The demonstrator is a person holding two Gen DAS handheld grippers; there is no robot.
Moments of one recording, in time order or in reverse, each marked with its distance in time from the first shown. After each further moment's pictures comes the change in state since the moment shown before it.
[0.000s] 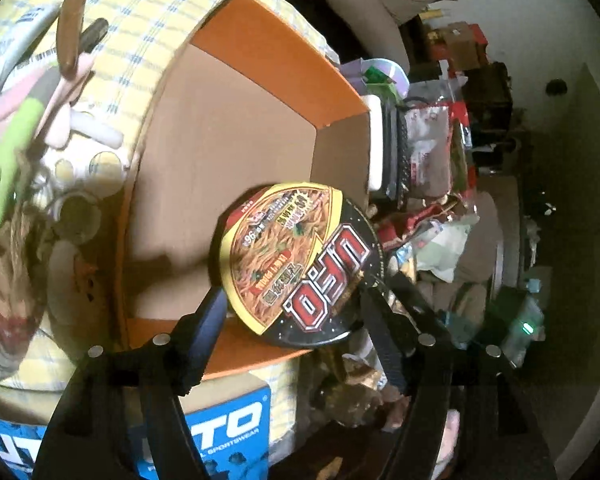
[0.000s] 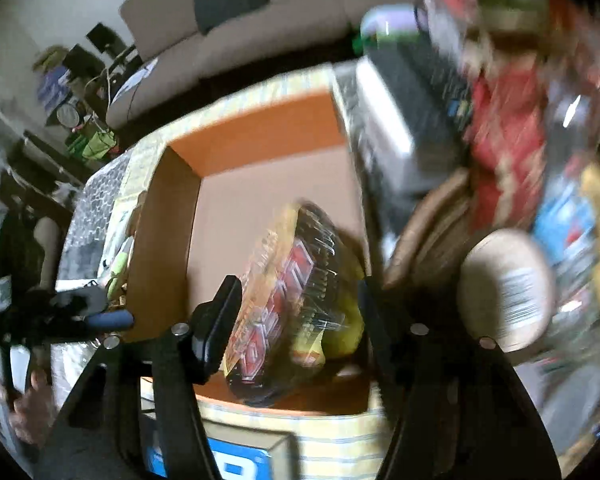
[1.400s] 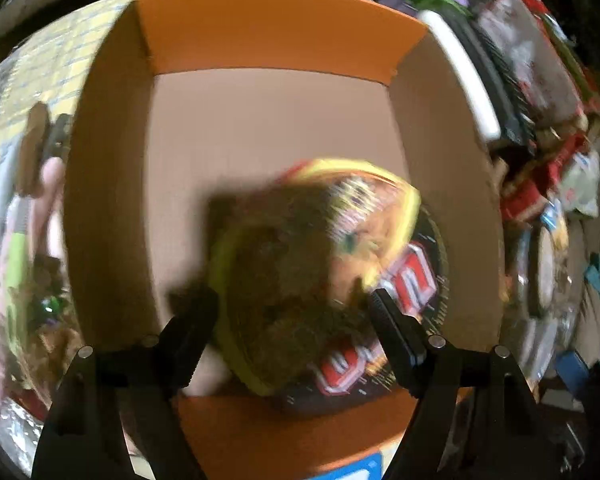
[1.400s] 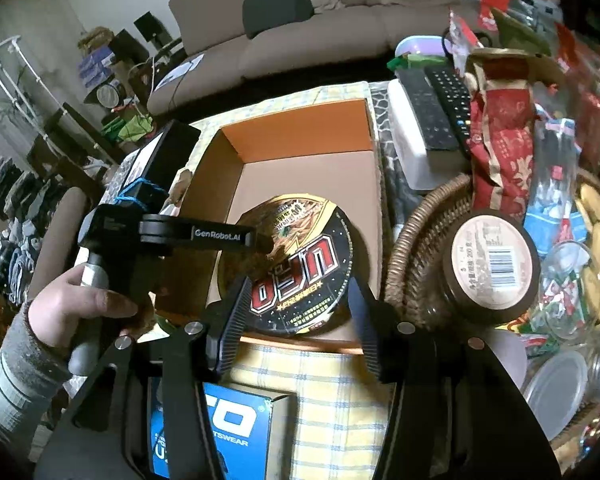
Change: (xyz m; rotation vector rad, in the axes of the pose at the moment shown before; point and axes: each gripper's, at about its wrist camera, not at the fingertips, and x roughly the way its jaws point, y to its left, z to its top) left arm 0.098 -0.051 0.018 0.311 0.056 0.556; right arm -0.039 0.002 -0.038 -0.059 -0.027 0.113
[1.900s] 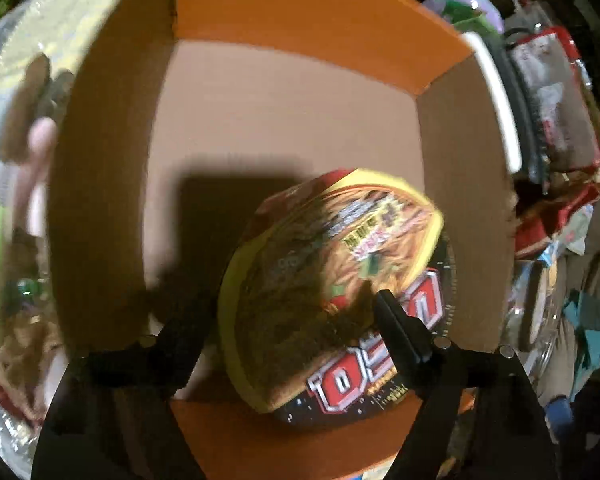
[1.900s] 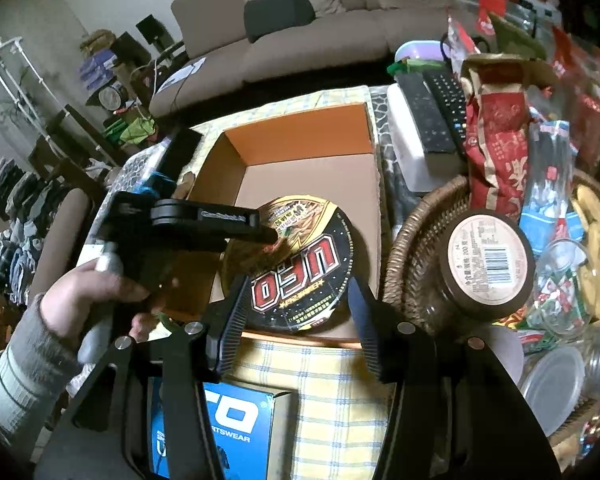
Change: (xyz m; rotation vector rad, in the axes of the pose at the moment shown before) left arm 0.015 0.046 0.014 -0.153 0.040 -0.059; right arm -0.011 0.007 -0.002 -0.020 -0.012 -0.011
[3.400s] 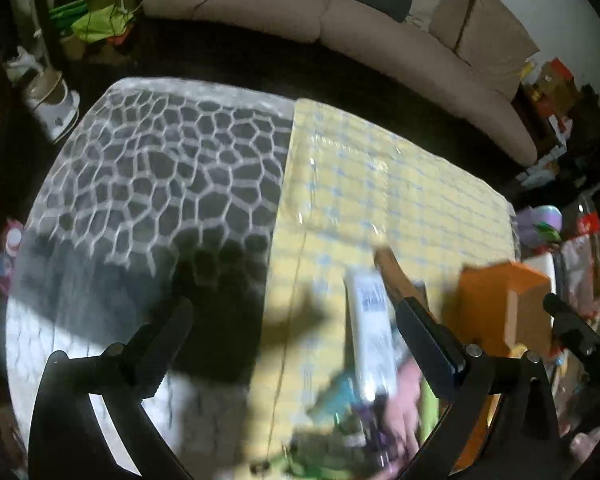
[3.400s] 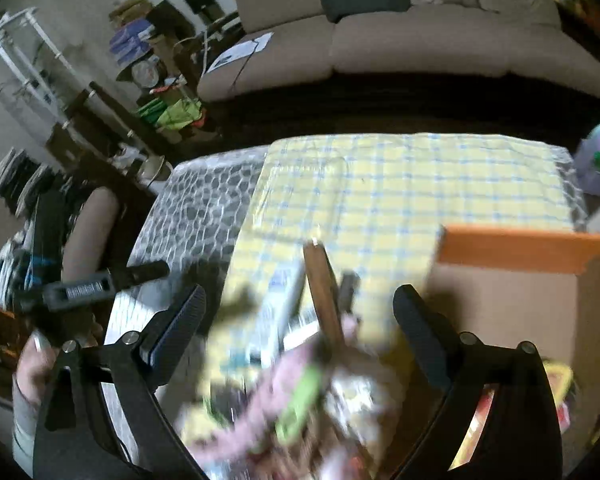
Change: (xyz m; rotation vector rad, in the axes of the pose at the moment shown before) left arm -0.175 0.319 0.077 -0.147 -0.392 0.095; right arm 0.216 0.239 0.181 -0.050 0.070 0.123
